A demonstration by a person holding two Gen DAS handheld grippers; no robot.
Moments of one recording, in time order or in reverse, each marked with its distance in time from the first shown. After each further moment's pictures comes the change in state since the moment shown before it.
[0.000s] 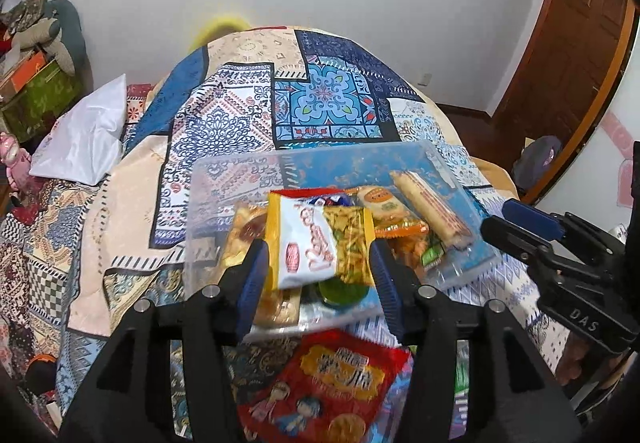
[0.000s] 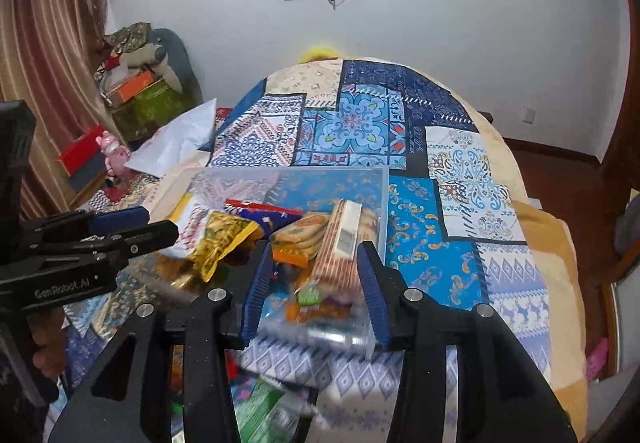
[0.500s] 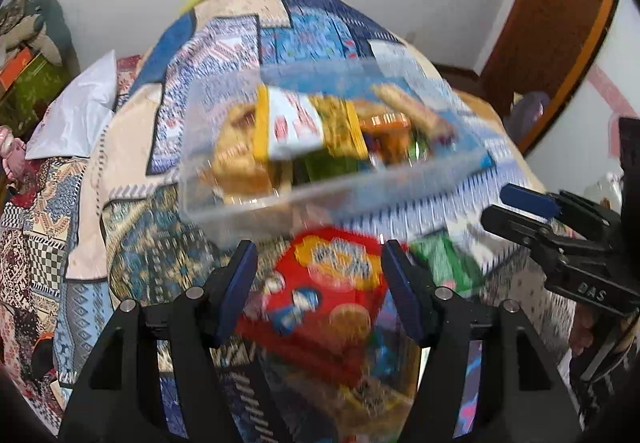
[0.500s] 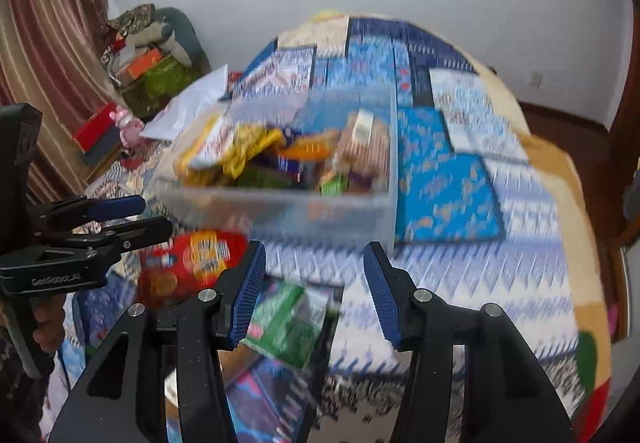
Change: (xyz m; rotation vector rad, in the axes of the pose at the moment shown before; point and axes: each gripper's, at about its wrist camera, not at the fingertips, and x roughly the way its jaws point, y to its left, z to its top) left arm -0.012 -0.005 -0.070 0.080 0.130 -0.030; right arm -0.012 0.007 -0.060 0.044 0.127 0.050
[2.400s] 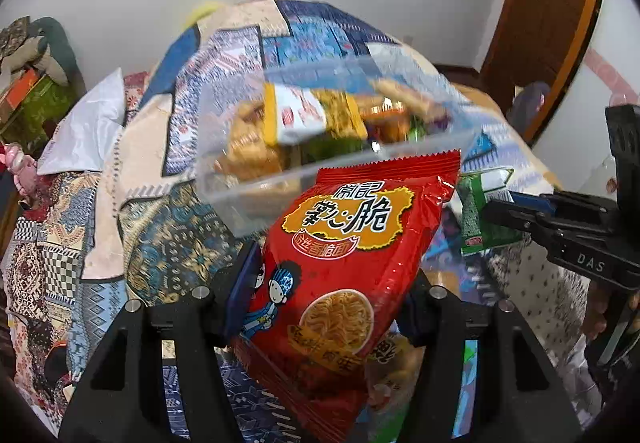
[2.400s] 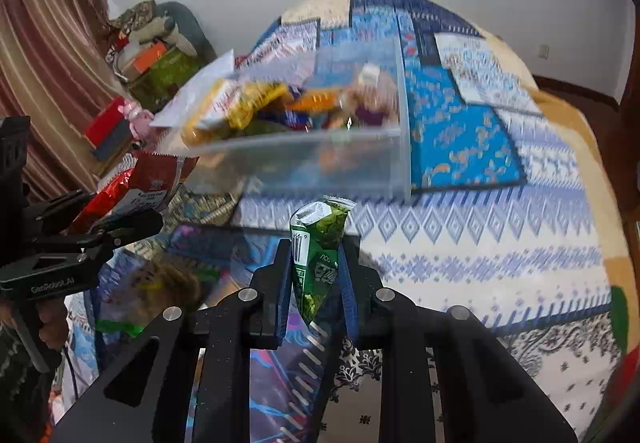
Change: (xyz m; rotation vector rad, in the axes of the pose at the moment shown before) left arm -0.022 -0.002 -0.017 0.042 -0.066 0.044; right arm -0.001 0.000 -0.023 0.045 0.023 0.057
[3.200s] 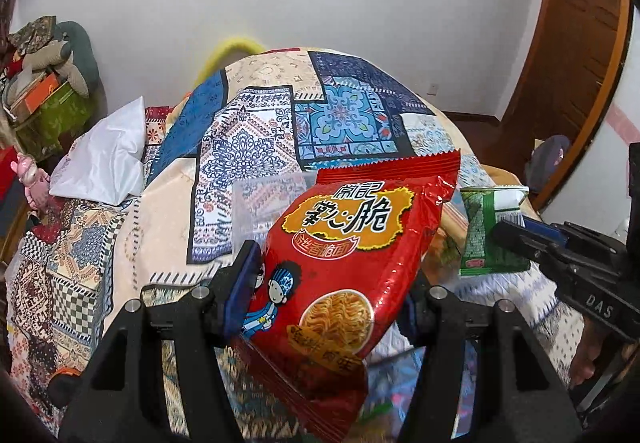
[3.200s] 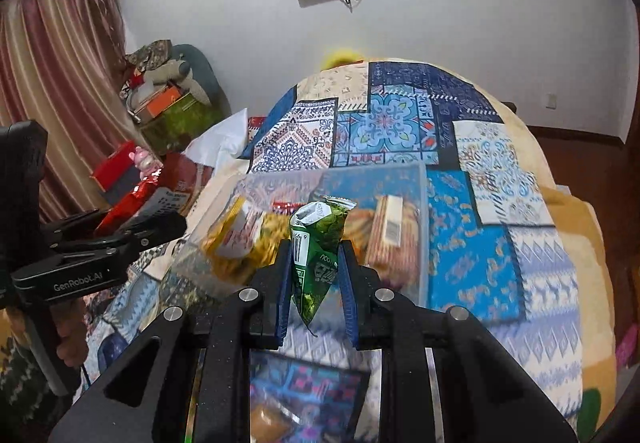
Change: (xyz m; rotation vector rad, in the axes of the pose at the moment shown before) left arm 0.014 0.031 0.090 -0.087 -0.110 0.055; right arm 0.007 0.011 0.085 -0.037 -0.165 0.030
